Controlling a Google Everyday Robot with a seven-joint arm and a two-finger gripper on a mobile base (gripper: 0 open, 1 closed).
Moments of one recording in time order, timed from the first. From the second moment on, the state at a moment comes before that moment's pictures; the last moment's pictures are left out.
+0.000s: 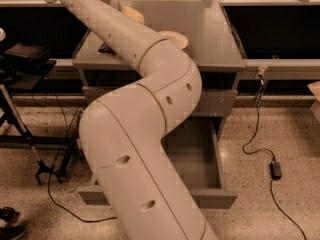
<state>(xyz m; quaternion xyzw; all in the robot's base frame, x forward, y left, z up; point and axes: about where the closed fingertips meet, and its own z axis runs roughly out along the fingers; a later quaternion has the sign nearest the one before) 0.901 0.128 0.901 0.02 0.91 -0.08 0.41</state>
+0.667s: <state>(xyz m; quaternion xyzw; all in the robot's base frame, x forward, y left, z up) 0.913 0.143 0.883 -0.01 0.92 -0.06 0.39</state>
